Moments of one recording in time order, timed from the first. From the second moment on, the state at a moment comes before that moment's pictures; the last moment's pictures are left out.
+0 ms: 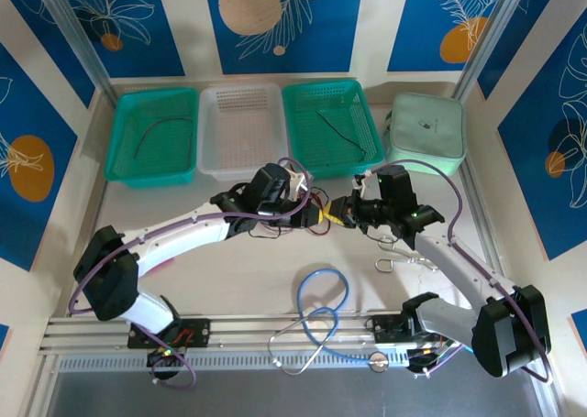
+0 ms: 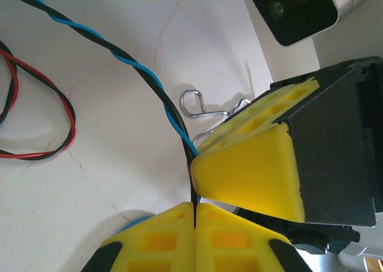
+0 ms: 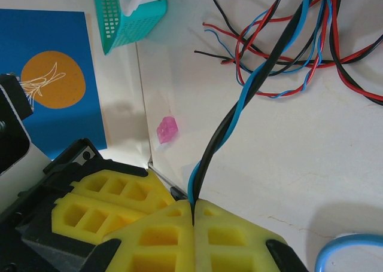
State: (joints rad) left arm -0.87 1.50 1.09 -0.23 0.39 -0.73; right arm 0.37 1.09 0.71 -0.31 -0.75 0.99
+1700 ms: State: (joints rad) left arm -0.88 1.50 1.09 -0.26 0.36 -0.73; right arm 0.36 1.10 0.71 -0.35 -0.73 0.96
